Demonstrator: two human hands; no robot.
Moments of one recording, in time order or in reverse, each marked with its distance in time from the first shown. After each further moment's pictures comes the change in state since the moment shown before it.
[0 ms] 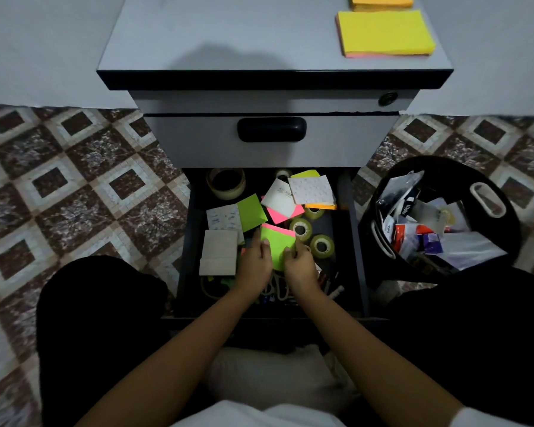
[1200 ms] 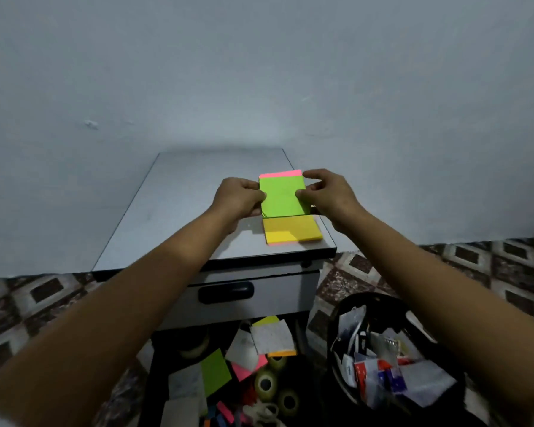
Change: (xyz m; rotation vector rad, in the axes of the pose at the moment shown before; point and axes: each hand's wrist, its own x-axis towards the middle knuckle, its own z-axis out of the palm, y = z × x) left_hand 0.070 0.339 -0.114 -0.307 -0.039 0.383; right_hand 0.041 -0.305 -0.231 0.140 0.136 -0.533
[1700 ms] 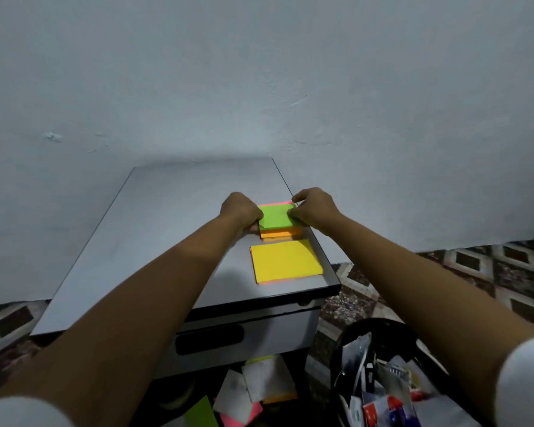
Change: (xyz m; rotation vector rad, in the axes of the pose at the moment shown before) left_hand 0.112 -0.021 0.033 0.317 0.000 -0.133; right_hand 0.107 0.042 0.008 -0.561 -0.018 -0.008
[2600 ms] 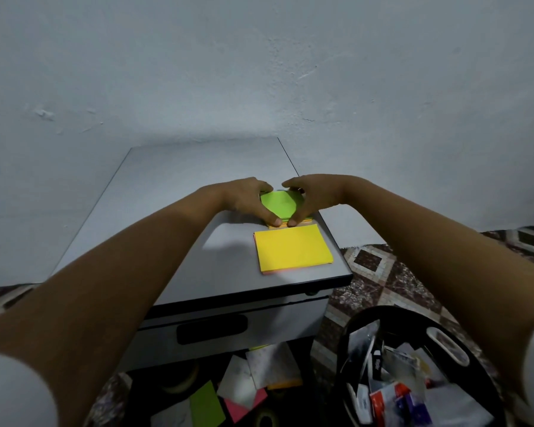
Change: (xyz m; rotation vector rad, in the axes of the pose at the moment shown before) left_hand 0.026 0.001 -0.013 0.803 -0.415 0.389; right_hand 0.024 -0.003 -0.012 -0.439 -0.553 -0.230
